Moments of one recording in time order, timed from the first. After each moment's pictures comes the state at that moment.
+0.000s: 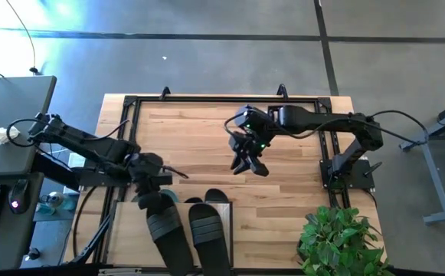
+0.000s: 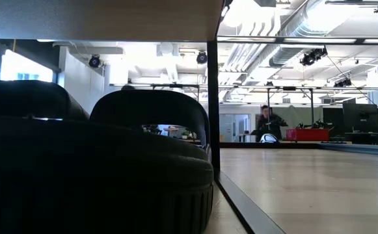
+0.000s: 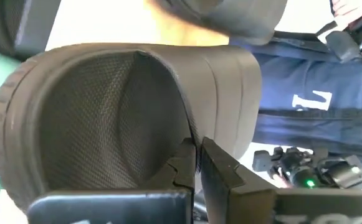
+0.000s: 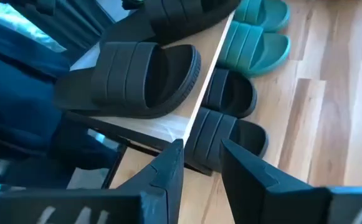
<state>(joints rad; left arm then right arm) -0.20 1.03 0.83 -0.54 0.64 -1.08 -0.08 1.66 1.65 -0.84 -0.63 -0.08</state>
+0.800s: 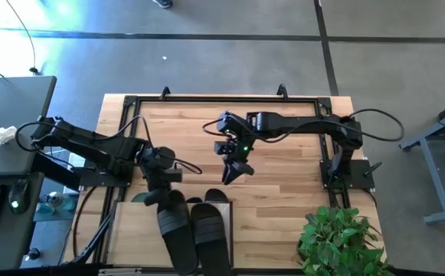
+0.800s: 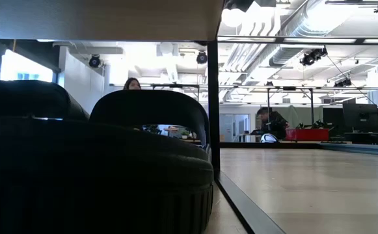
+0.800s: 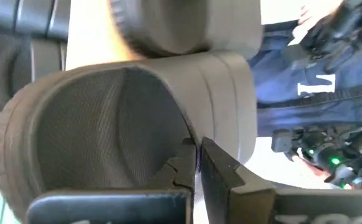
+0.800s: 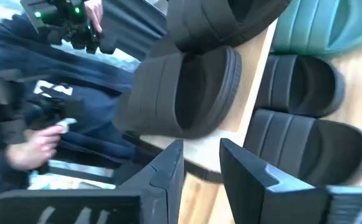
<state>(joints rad) -0.08 1.14 0.87 -0.50 0.71 -0.77 -0.10 1.85 1.65 -0.68 -0.98 0.14</state>
